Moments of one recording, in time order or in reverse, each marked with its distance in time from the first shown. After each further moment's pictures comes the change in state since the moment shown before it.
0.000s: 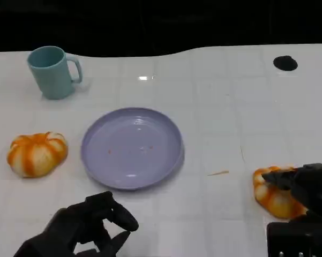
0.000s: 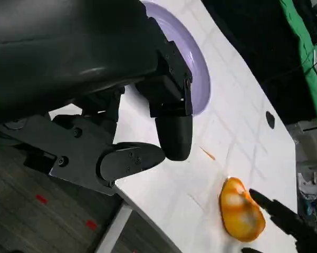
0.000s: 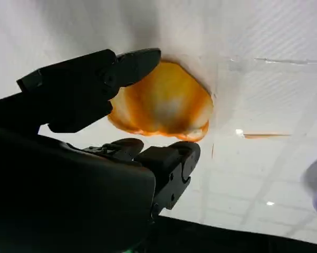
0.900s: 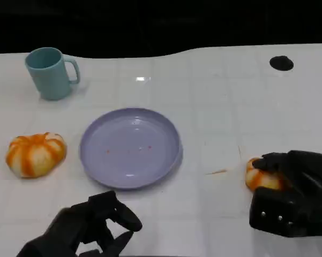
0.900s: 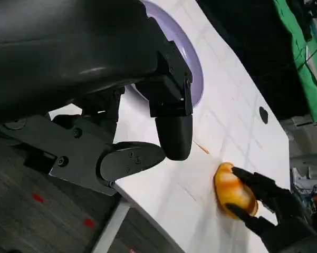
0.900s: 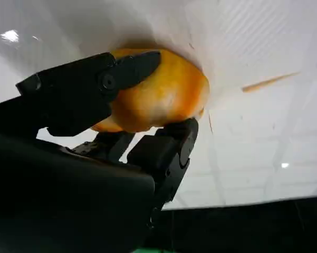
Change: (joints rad) left arm 0.009 -0.004 -0.011 -0.039 0.007 0.019 0.000; right arm -0.208 0.122 0.053 0.431 0.164 -0.061 -0.356
